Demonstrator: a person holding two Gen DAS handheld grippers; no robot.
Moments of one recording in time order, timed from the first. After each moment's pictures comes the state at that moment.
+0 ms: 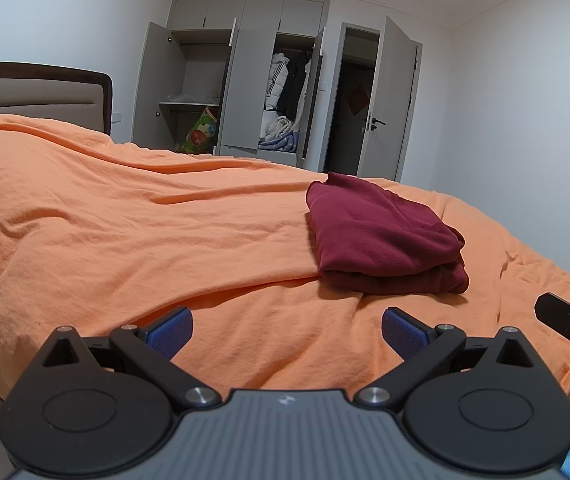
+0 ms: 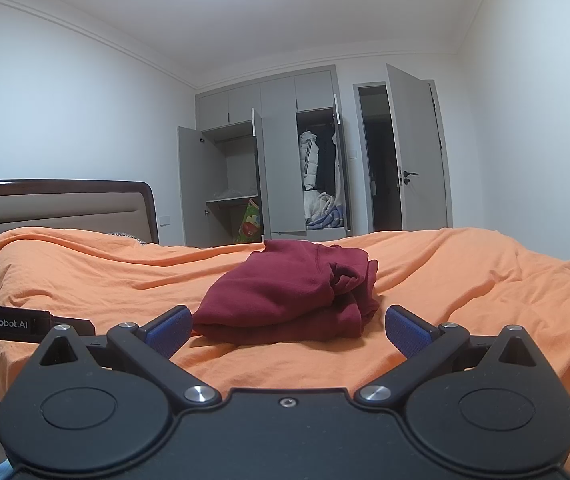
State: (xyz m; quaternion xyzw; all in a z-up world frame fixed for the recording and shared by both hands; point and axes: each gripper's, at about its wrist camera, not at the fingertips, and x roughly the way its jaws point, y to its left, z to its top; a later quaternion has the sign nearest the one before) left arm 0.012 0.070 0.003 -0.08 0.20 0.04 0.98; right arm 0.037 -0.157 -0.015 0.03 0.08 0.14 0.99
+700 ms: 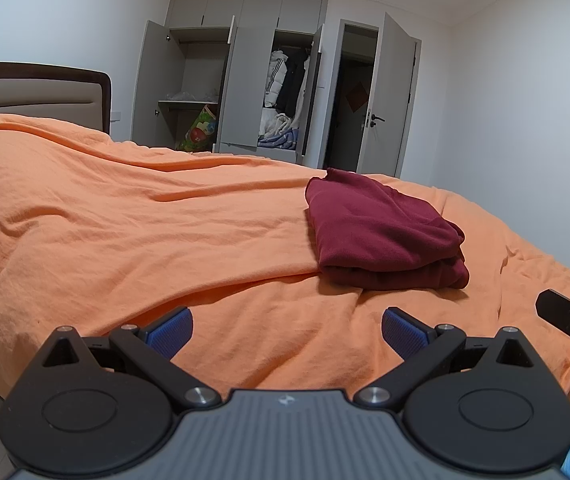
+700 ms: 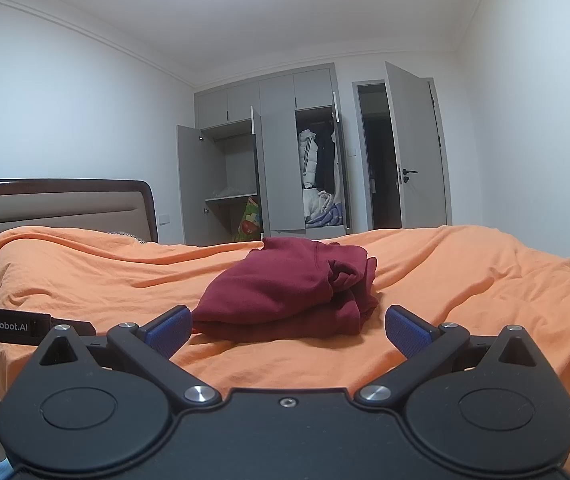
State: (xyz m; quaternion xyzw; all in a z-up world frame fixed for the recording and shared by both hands) left arm 0.011 0.071 -0.001 -0.08 0.20 0.04 0.98; right arm 0.037 -0.157 -0.017 0.03 0.08 0.14 0.99
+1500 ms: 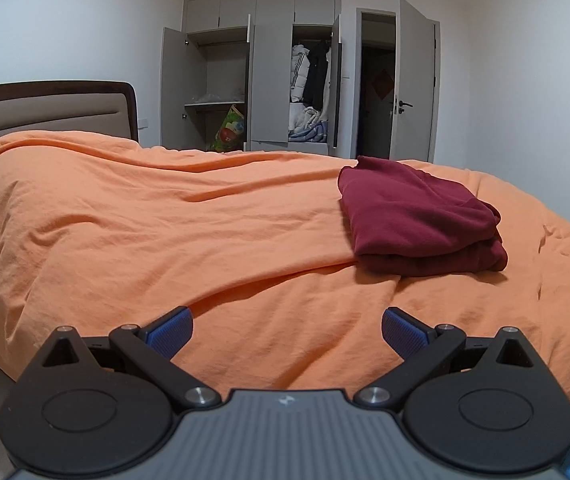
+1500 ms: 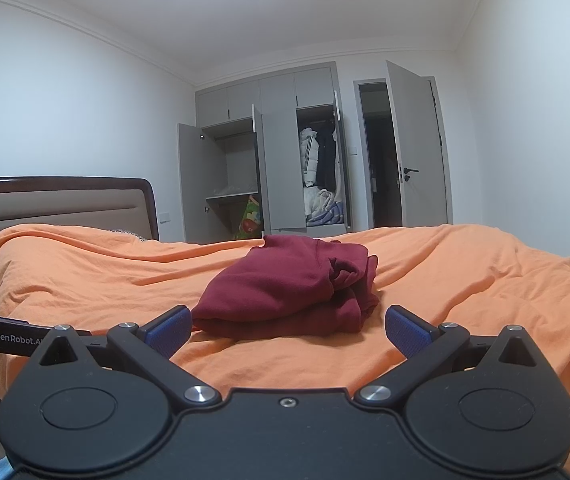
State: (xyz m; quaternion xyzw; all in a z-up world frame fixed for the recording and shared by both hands) left arm 0.015 0.070 -0.003 -0.04 0.22 0.09 0.97; right arm 0.036 -0.157 -0.020 0.03 0.08 0.14 0.99
